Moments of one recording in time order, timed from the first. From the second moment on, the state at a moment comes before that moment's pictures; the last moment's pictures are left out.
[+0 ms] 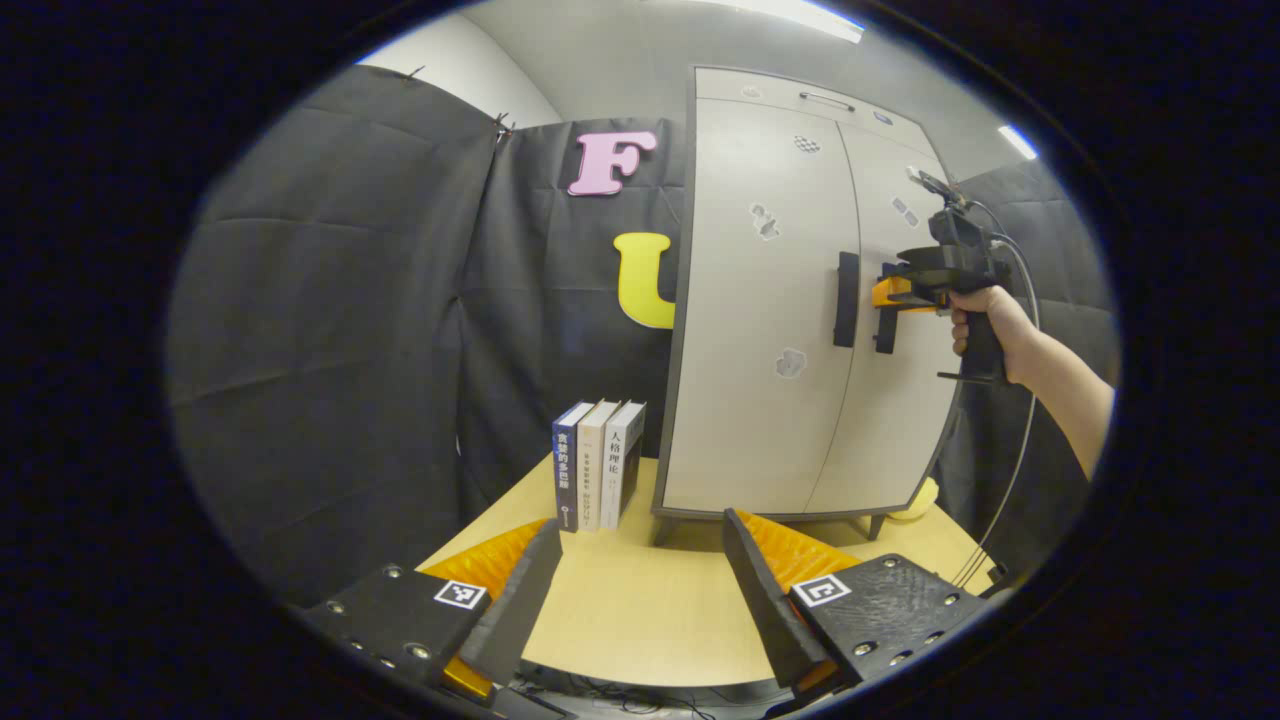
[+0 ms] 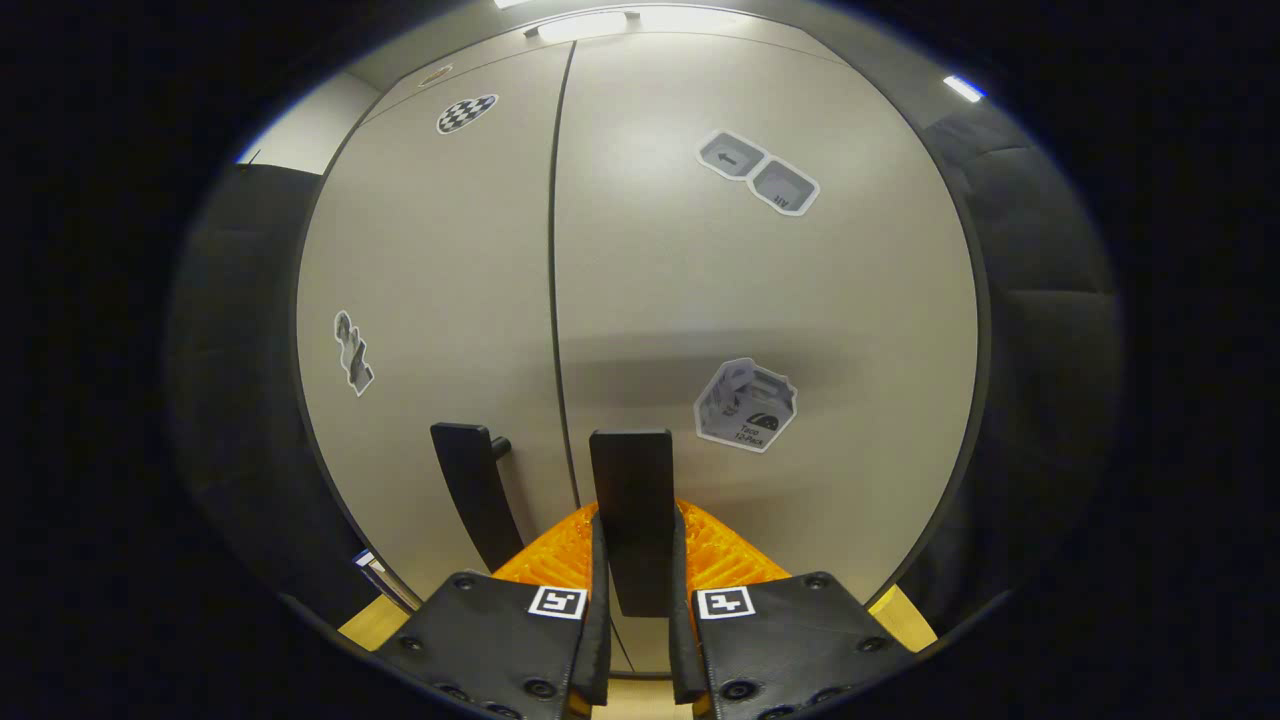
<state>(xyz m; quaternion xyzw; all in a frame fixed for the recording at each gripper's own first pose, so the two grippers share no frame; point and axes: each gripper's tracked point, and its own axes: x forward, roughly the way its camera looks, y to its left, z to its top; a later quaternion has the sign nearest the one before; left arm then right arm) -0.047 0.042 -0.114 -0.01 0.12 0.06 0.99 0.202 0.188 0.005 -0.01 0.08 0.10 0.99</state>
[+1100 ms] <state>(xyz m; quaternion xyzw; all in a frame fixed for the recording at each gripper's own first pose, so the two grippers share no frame) -0.049 -0.015 -0.097 0.02 0.11 0.02 0.99 0.178 0.180 0.002 -0.03 0.08 0.18 0.98</state>
